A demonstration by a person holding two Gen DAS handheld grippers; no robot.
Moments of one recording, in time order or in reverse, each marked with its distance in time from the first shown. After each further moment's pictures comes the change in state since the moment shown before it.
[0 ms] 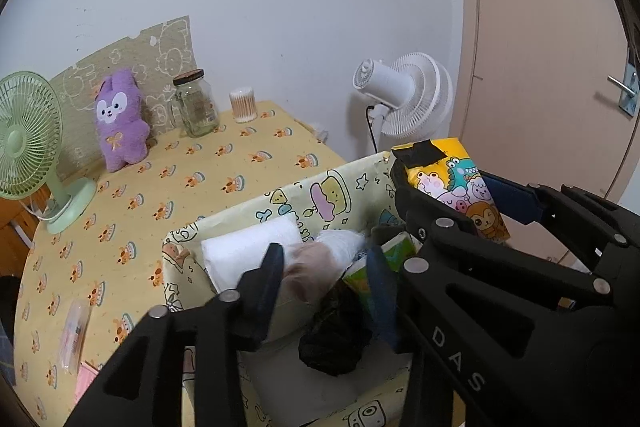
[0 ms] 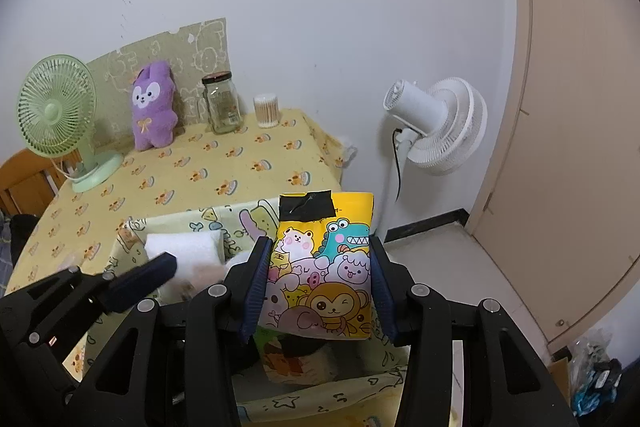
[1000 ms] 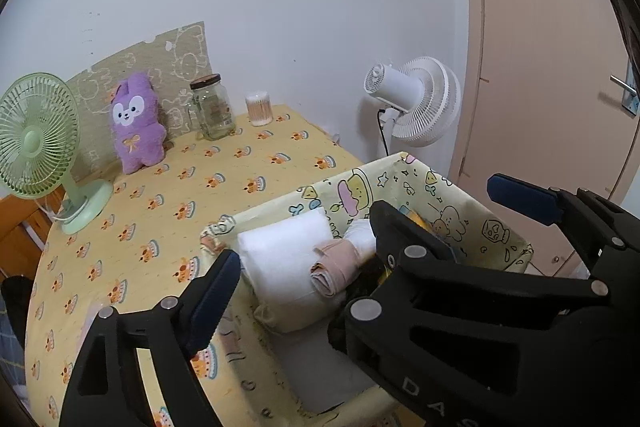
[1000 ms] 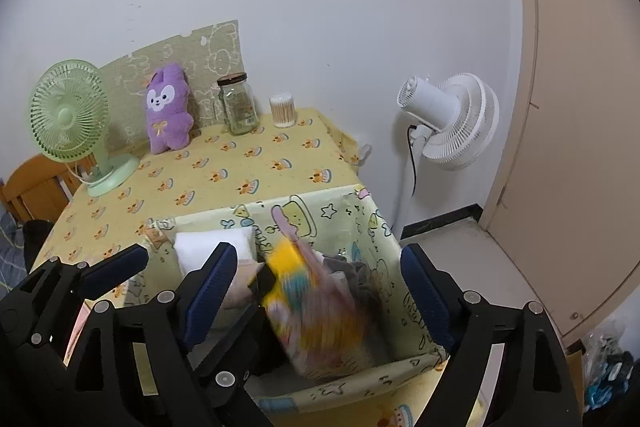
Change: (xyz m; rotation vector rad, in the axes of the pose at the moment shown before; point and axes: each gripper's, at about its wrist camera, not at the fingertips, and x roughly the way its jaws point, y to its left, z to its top) left arm -0.021 0.020 -0.005 -0.003 -0.020 0.027; right arm -0.011 0.019 -0.003 0.022 -0.003 0.042
